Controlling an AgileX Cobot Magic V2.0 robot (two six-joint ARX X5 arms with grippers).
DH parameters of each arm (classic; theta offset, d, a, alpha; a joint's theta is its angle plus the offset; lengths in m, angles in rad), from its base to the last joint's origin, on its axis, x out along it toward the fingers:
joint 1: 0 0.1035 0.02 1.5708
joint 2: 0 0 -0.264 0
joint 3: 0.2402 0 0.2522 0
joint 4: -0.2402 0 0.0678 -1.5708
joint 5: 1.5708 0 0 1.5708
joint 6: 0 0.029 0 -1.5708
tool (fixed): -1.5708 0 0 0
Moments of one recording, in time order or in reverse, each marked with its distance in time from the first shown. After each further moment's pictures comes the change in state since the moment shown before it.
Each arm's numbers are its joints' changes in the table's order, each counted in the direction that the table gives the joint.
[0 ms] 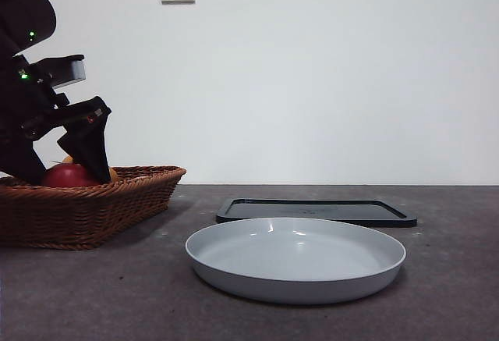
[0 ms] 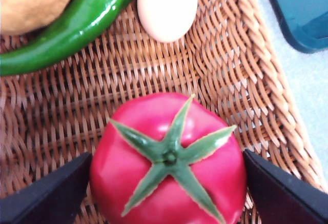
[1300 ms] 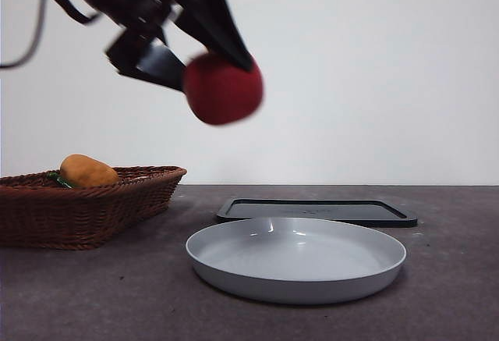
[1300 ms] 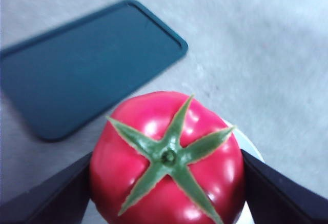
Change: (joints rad) left arm -0.473 0.205 0.015 0.099 -0.051 -0.081; right arm 0.000 0.000 0.000 0.000 0.000 0.000
